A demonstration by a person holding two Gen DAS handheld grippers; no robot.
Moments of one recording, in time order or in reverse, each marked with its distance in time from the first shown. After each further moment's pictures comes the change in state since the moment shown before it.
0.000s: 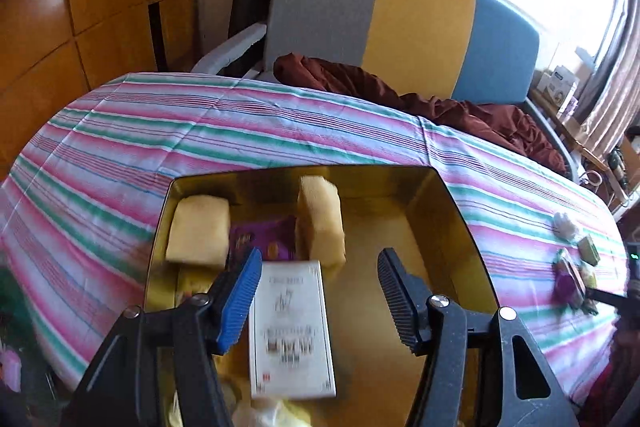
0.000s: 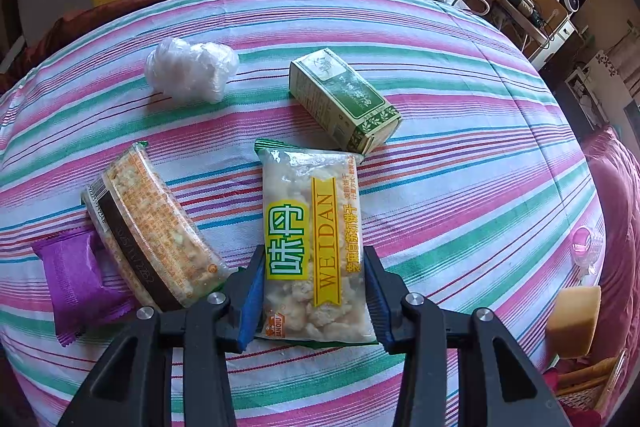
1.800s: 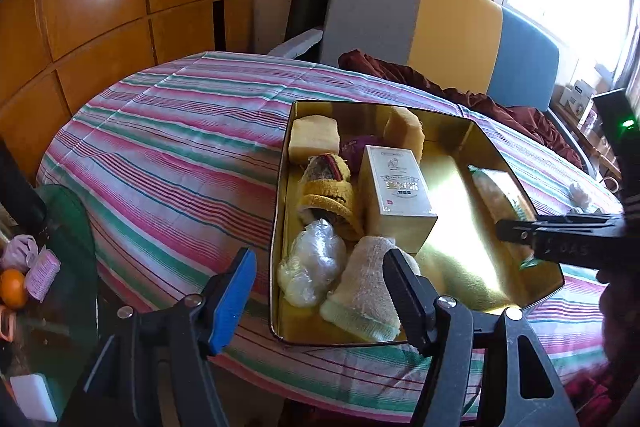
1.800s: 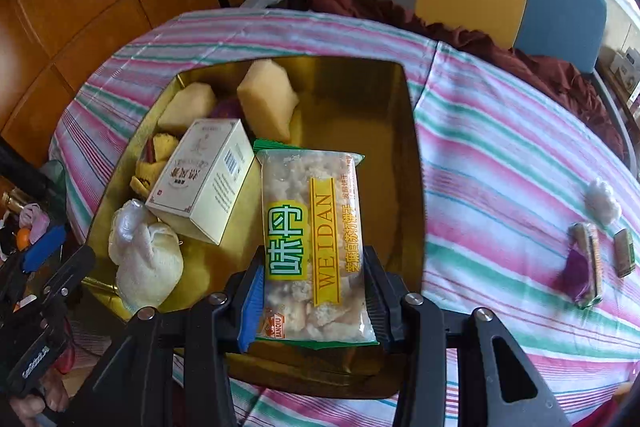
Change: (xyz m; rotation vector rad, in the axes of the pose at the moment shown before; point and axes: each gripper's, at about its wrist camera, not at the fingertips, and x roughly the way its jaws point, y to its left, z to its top) left arm -0.075 0.070 -0.115 -0.075 -0.071 0.117; right arm -0.159 0.322 -0.140 -0.621 -0.098 0.489
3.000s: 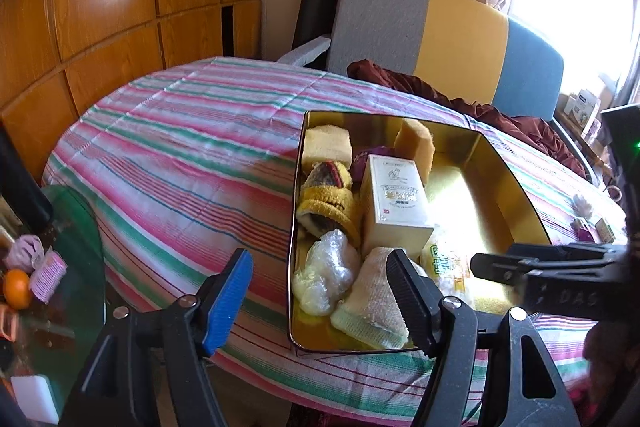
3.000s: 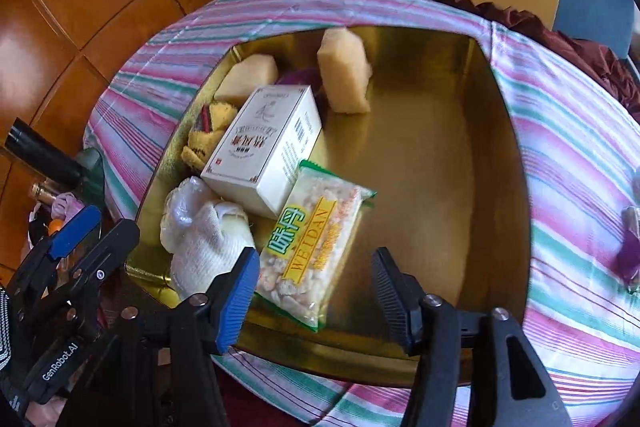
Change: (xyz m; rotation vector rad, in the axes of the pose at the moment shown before) left arm -0.007 0.003 0.004 -0.005 -0.040 0.018; right arm -0.012 0.019 -0.021 0.006 -0.009 0.152
